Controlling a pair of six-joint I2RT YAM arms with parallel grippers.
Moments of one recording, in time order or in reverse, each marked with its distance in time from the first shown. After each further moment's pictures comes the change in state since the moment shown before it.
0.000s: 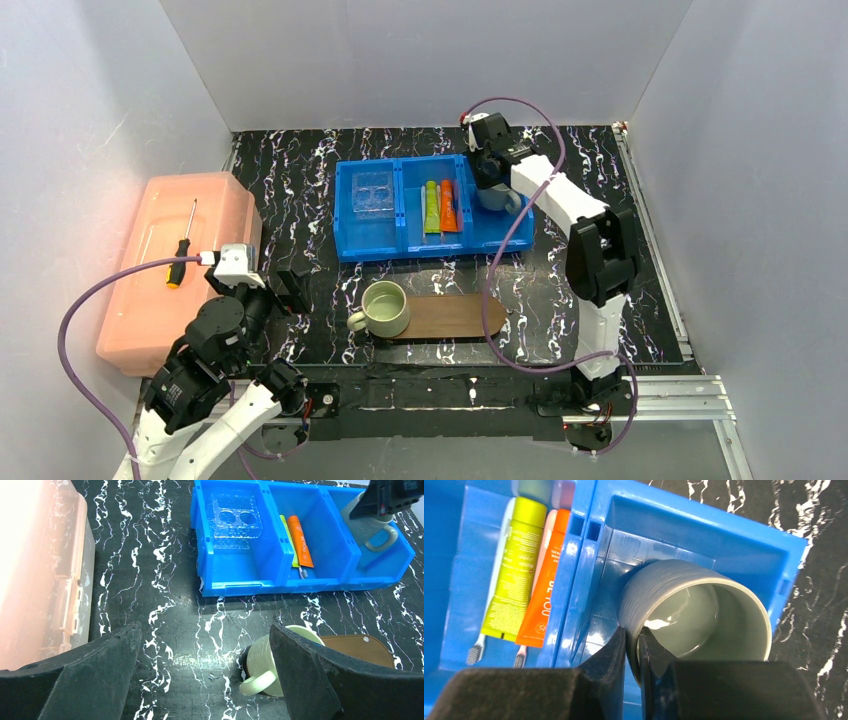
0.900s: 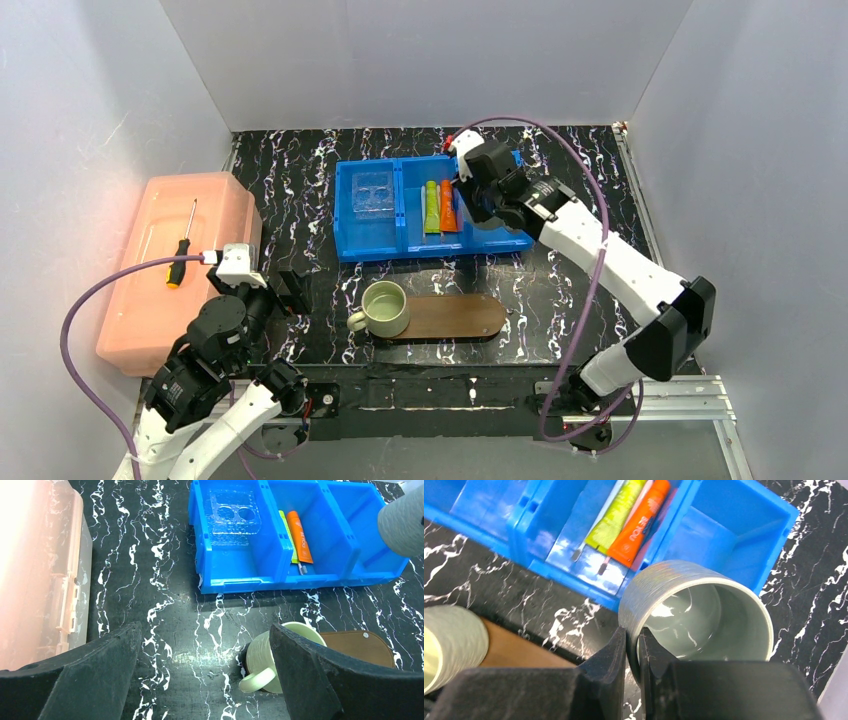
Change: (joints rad) left arm 0.000 0.006 0.000 -0.008 0.011 -0.002; right arm 0.265 -0.507 -0.221 -0.136 0.088 -0.005
